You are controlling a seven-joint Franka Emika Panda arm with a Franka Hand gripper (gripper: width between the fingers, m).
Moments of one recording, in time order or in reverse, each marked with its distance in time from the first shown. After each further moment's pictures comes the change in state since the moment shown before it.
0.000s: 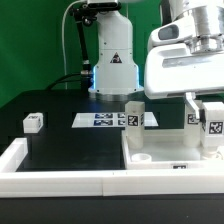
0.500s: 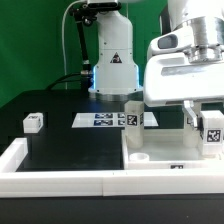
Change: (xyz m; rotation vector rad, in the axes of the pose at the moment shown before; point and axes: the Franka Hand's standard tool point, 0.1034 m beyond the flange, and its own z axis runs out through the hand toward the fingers) arm -0.006 0.002 0.010 -0.018 0.052 -0.011
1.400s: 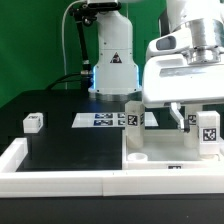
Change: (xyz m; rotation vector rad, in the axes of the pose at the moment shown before) arm 0.000 0.003 0.002 -0.006 0.016 0.001
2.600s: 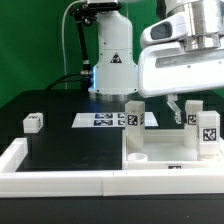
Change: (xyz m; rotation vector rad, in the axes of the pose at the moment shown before) arm 0.011 0.007 -0.013 0.065 -0.342 0.055
